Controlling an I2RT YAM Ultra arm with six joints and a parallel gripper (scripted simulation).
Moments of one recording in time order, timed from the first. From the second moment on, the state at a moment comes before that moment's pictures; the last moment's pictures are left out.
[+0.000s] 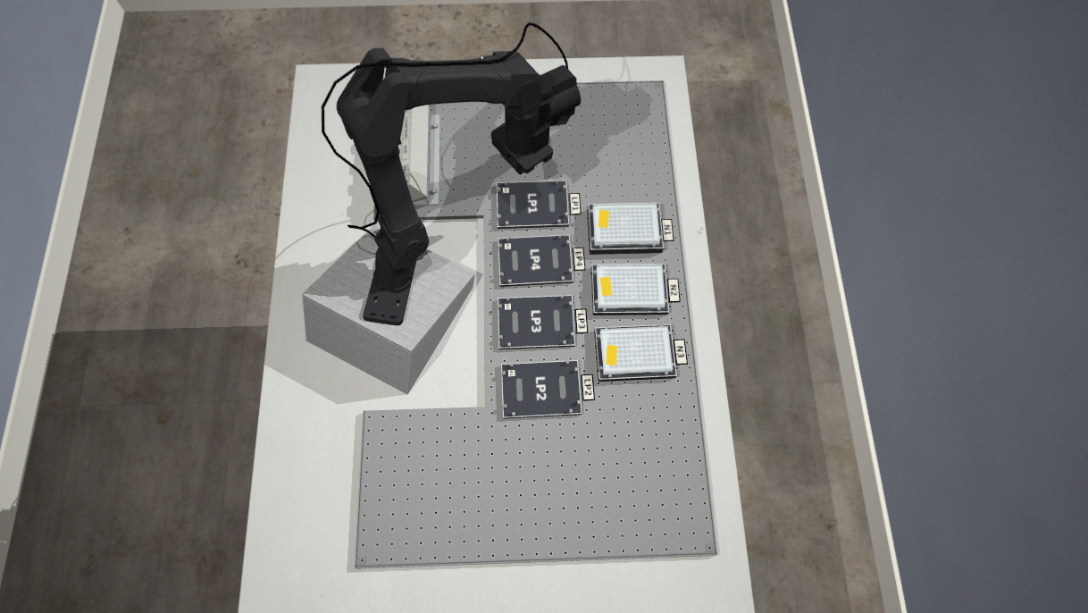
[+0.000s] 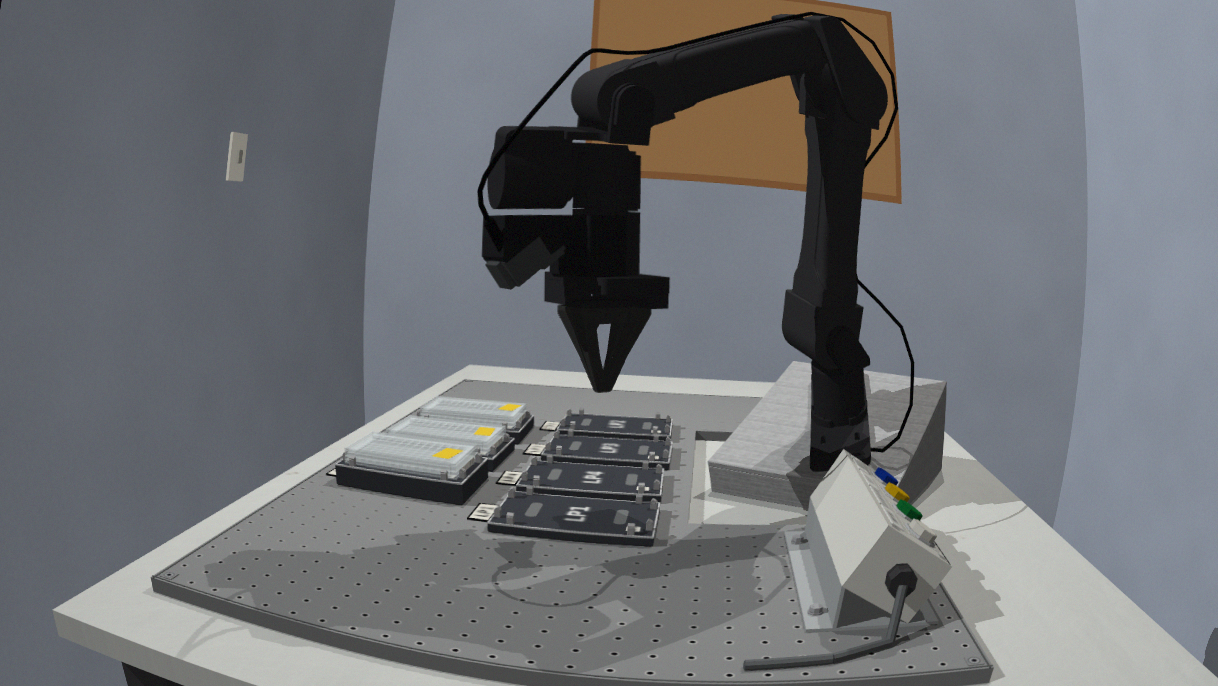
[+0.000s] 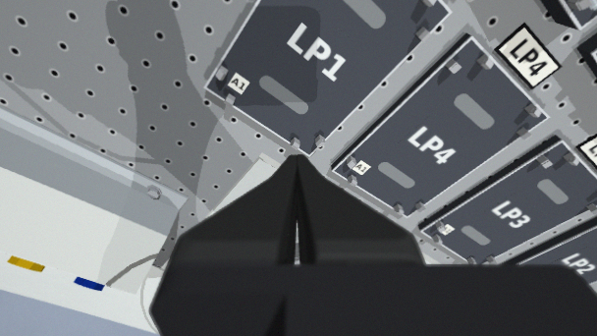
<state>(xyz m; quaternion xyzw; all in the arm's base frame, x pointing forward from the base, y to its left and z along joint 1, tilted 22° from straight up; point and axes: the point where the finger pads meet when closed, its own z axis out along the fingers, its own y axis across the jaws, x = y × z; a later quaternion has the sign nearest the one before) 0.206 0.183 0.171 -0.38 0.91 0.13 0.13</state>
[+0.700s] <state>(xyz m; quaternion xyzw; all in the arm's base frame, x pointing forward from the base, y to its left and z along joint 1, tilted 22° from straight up) 0.164 0.204 0.171 -0.46 0.87 0.12 0.14</state>
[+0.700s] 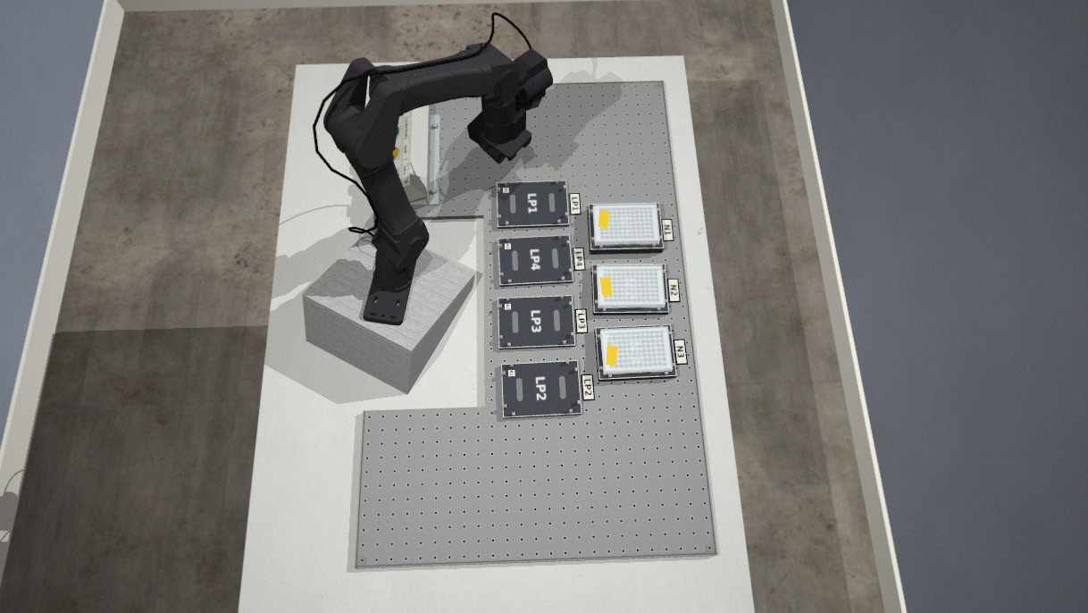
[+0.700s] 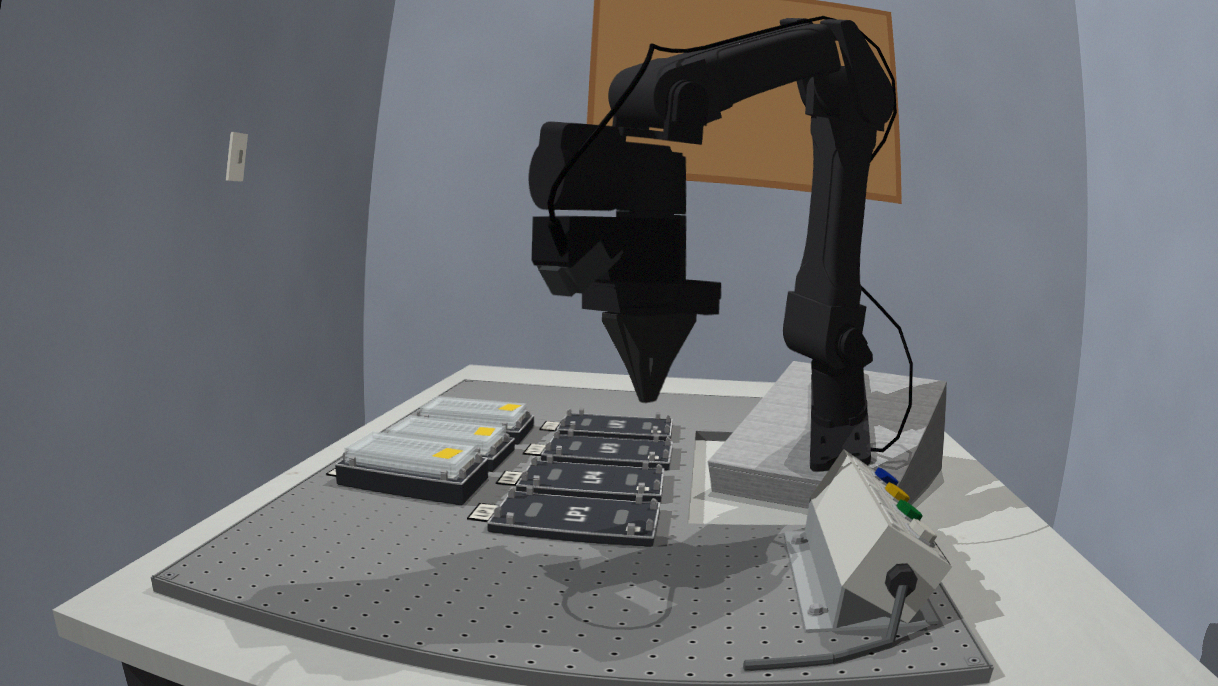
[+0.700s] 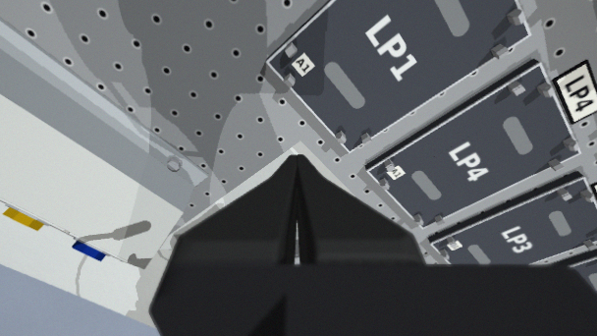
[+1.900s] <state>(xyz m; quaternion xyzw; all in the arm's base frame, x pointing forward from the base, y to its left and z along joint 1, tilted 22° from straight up) 0.017 0.258 0.168 -0.71 0.68 0.07 0.17</state>
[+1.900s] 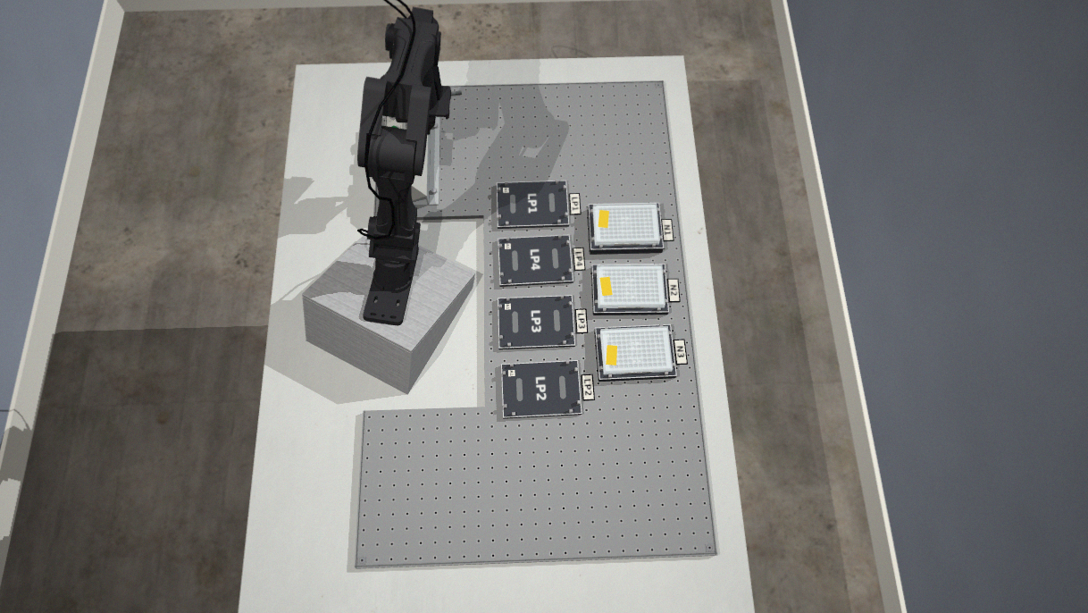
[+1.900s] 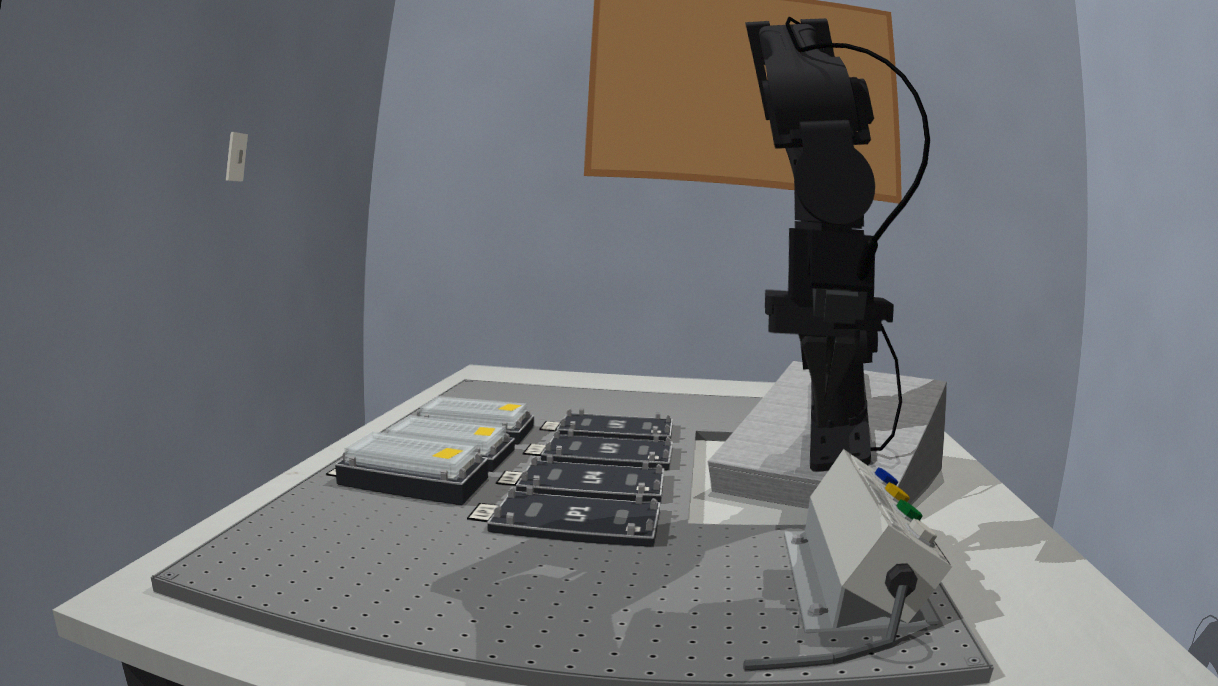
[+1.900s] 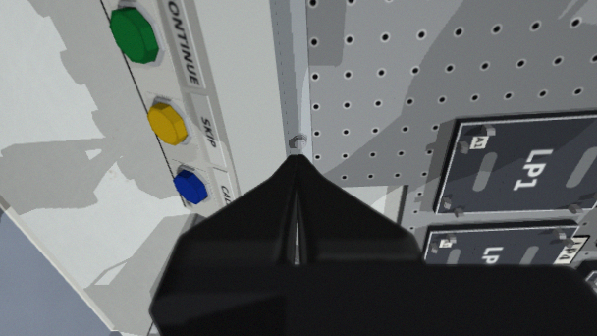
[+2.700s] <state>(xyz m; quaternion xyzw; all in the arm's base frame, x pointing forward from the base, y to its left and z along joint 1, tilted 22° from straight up) -0.068 0.291 0.165 -0.76 0.63 0.05 0.17</state>
